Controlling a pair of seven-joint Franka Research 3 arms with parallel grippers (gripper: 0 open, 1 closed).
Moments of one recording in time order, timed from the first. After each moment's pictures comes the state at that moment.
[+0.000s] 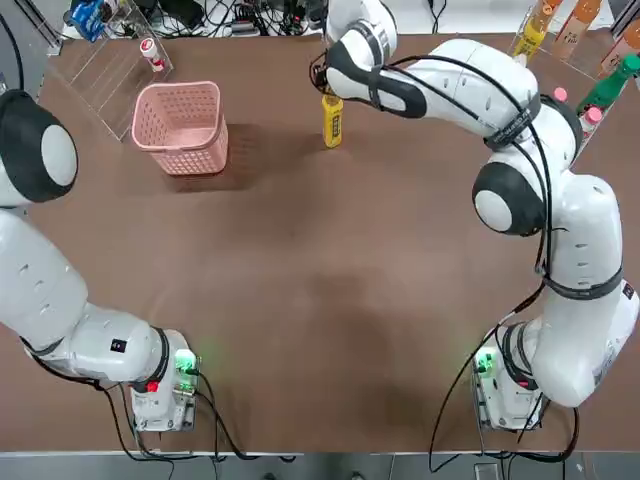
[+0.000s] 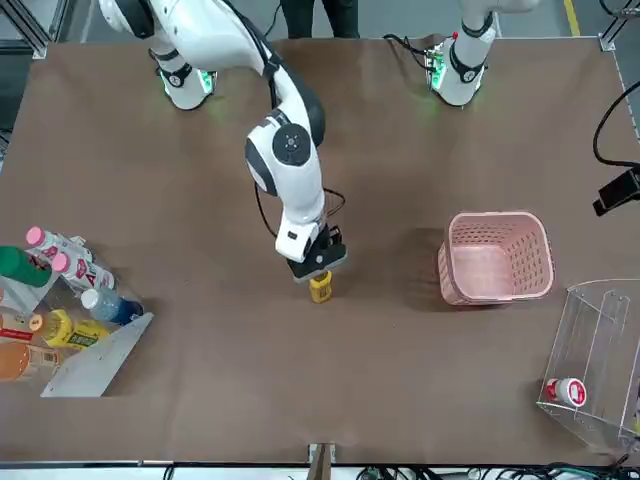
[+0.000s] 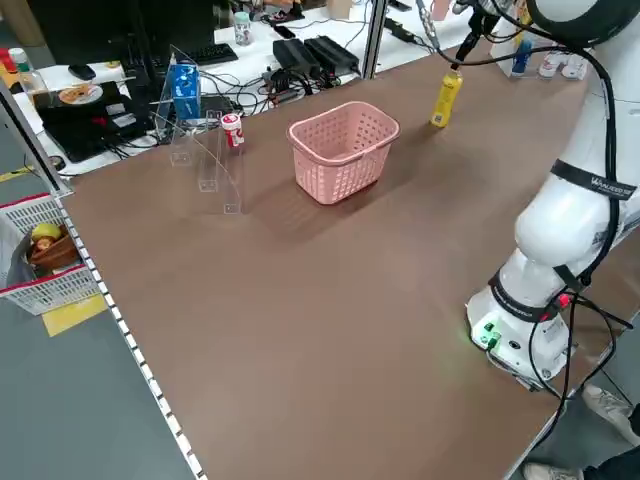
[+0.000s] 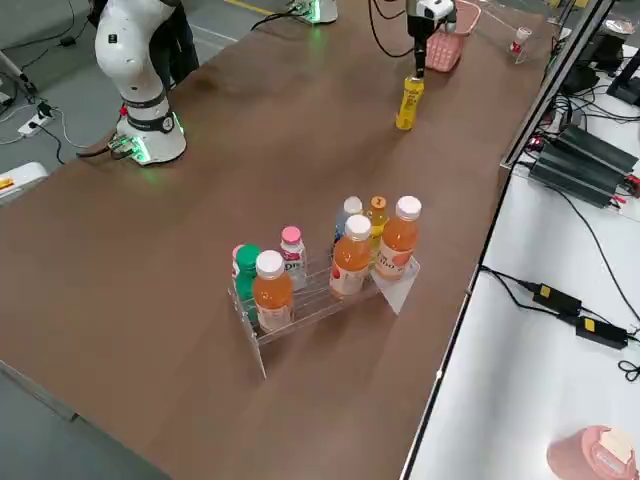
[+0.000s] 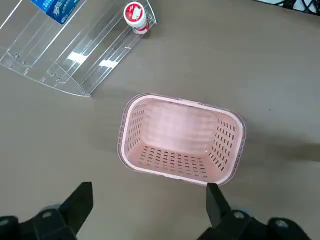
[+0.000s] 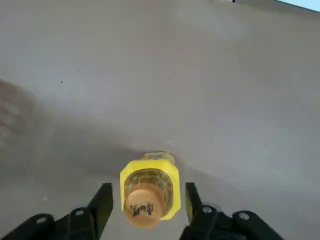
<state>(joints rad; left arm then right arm) -0.17 0.26 0.25 -1.13 -0.04 1.39 -0.15 0.70 0.72 0.01 -1.20 -0.08 2.16 0.41</state>
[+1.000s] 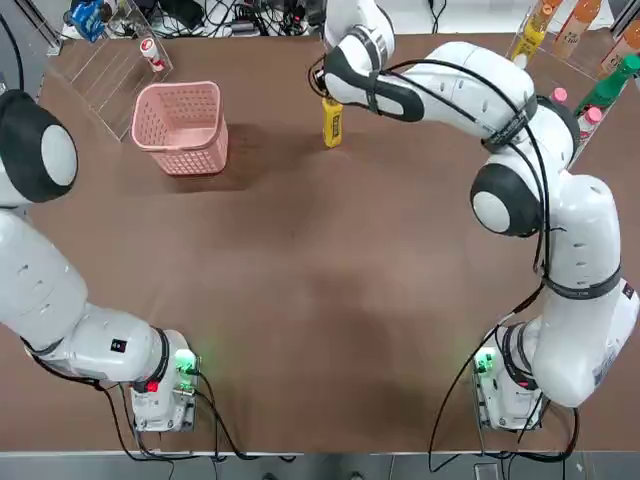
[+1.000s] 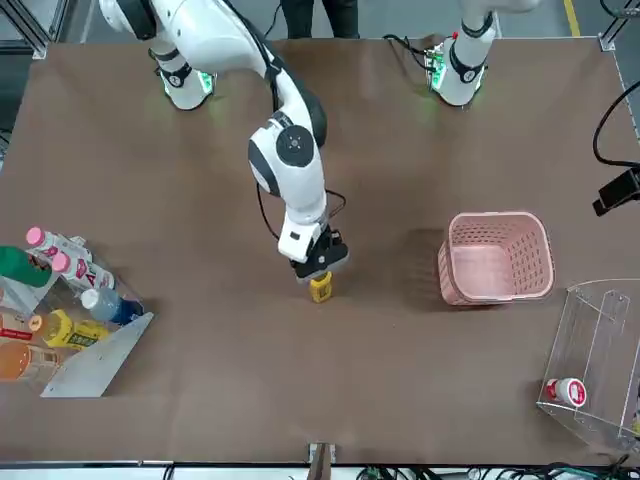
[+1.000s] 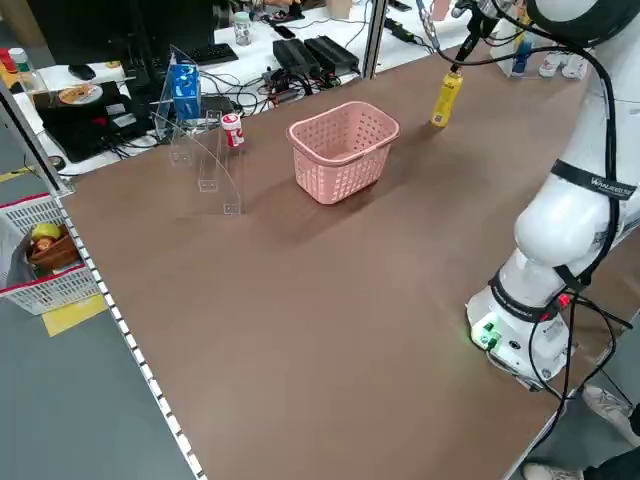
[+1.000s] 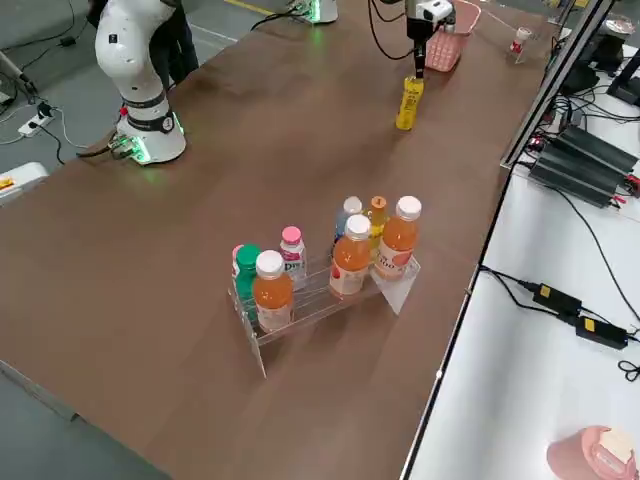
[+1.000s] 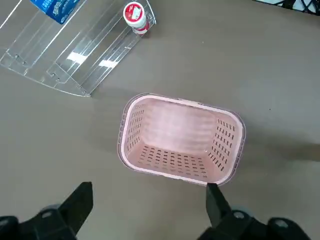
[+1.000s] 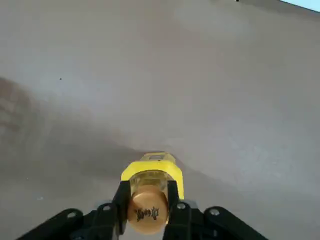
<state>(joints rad) -0.17 0.26 0.25 -1.13 -0.04 1.39 -0.15 0.71 0.73 0.01 -1.20 -0.10 2.17 0.40</state>
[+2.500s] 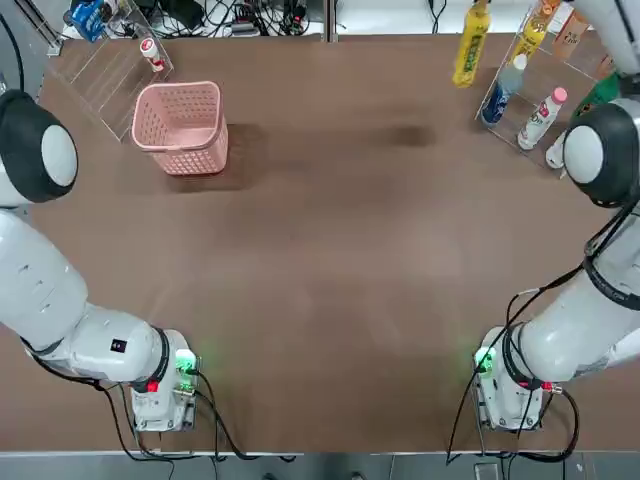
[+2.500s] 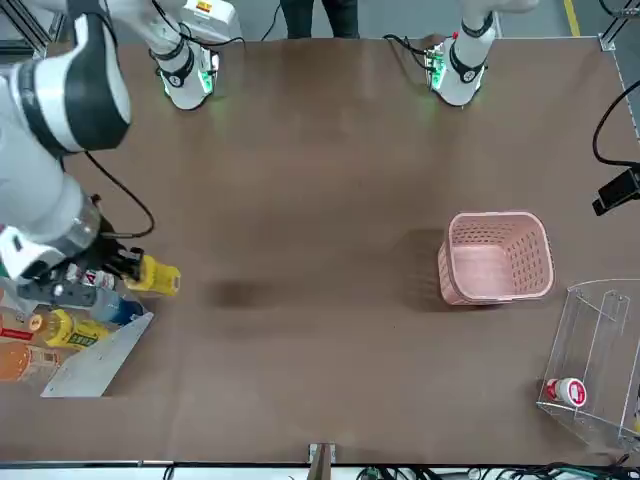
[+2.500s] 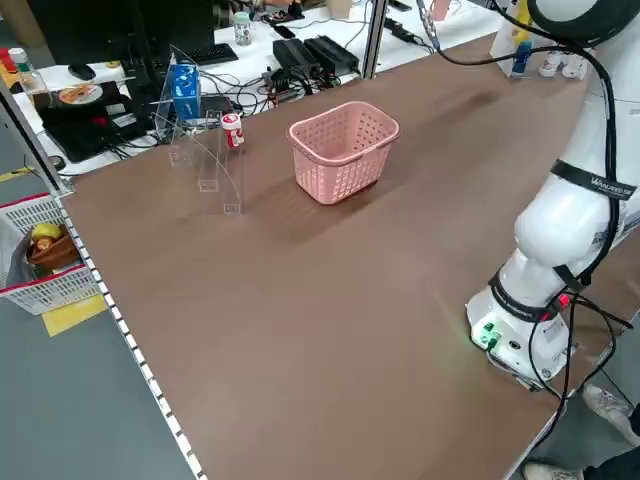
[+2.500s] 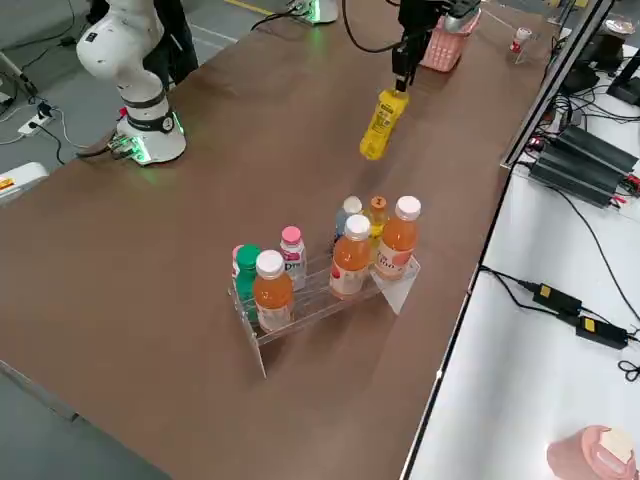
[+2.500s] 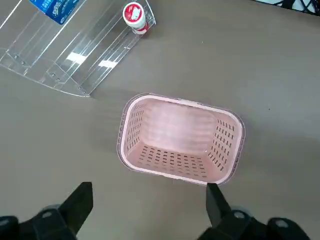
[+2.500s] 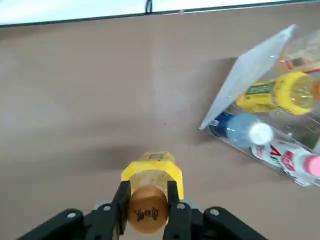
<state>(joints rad) -0.17 0.26 0.25 -1.13 -0.04 1.39 -0.15 0.20 0.39 -0.03 -1.17 -0.07 1.61 0.29</state>
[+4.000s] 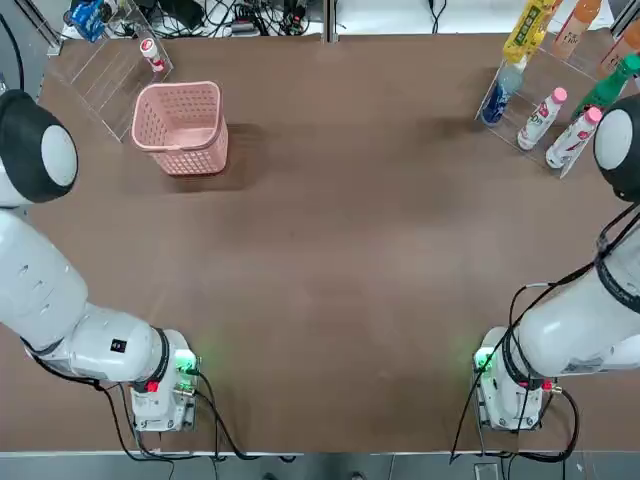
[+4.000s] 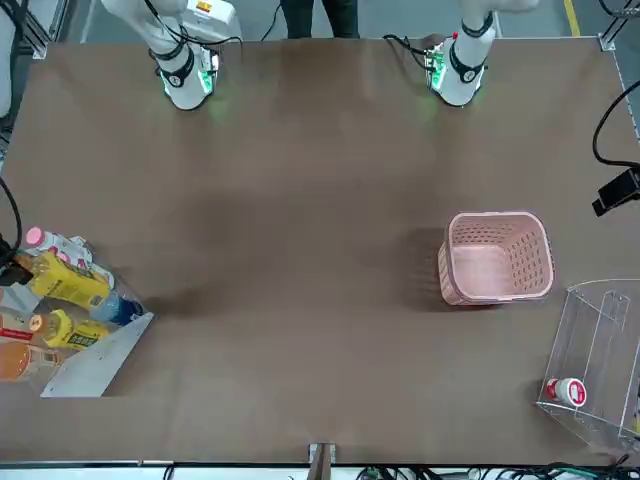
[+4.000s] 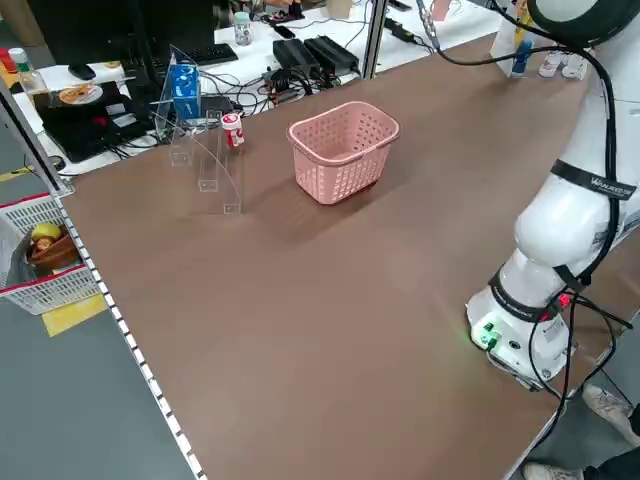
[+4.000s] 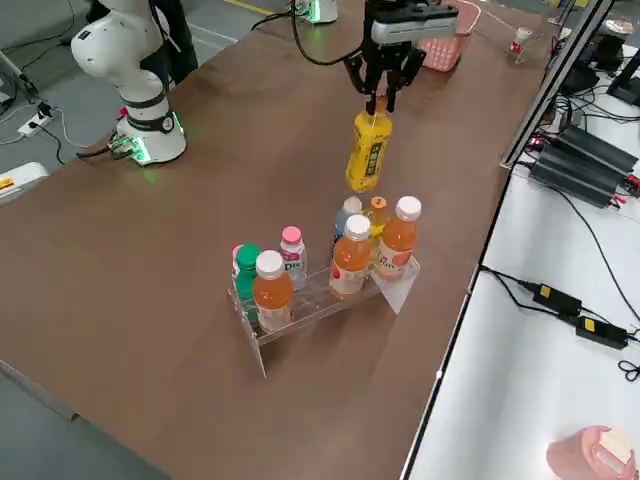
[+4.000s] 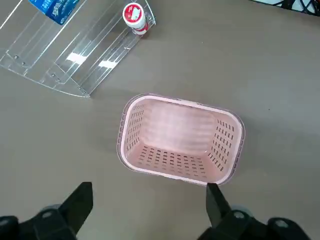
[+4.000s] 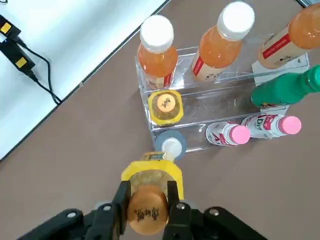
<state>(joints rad) -0.17 0.26 0.25 -1.13 -0.04 1.39 -0.15 0.02 0.33 -0.10 -1.17 -0.07 1.65 0.70</state>
